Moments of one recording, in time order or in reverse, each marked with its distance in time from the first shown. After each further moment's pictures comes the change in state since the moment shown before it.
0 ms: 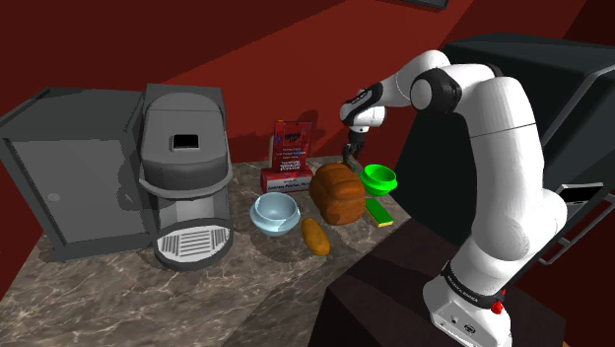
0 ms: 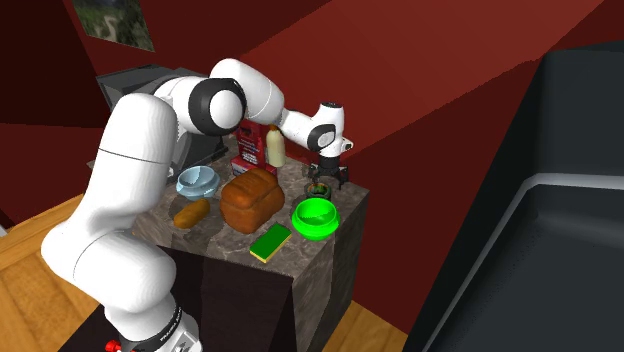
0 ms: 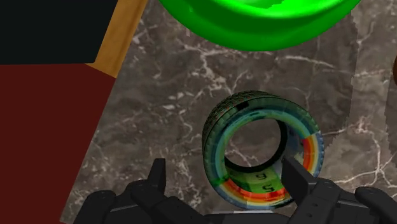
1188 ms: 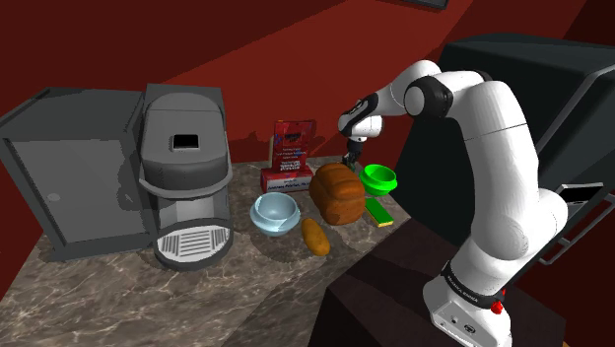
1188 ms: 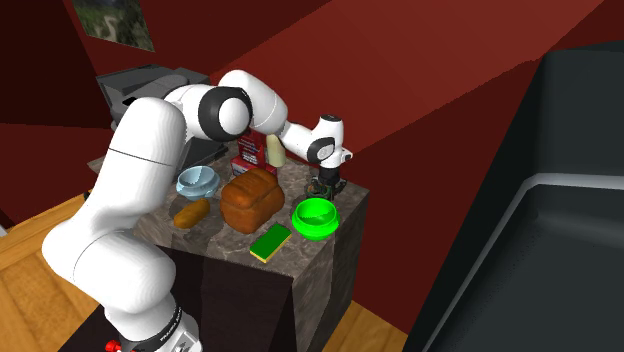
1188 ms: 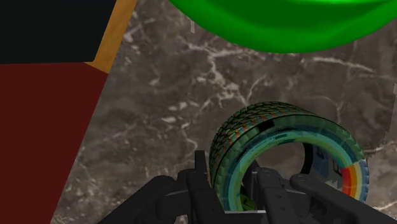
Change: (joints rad) arm -0.015 0.070 0.017 -0.006 0.020 0.087 -0.018
